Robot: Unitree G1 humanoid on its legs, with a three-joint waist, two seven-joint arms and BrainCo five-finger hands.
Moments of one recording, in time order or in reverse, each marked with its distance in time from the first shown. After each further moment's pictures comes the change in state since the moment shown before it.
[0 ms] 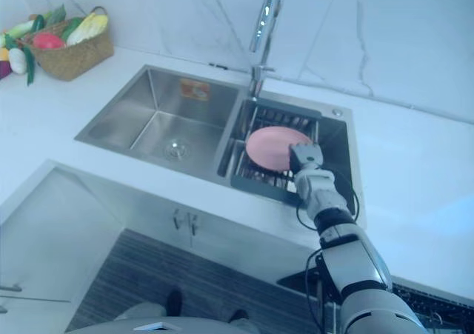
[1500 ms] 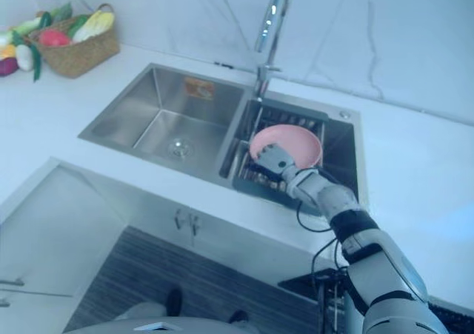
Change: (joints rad) left arm 0.027 0.004 -0.027 -0.038 0.000 -0.026 0.002; right arm 0.063 -0.147 0.197 -0.314 -0.329 -0.356 -0.051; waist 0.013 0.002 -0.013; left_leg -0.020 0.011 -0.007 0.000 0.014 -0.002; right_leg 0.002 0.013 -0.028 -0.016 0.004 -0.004
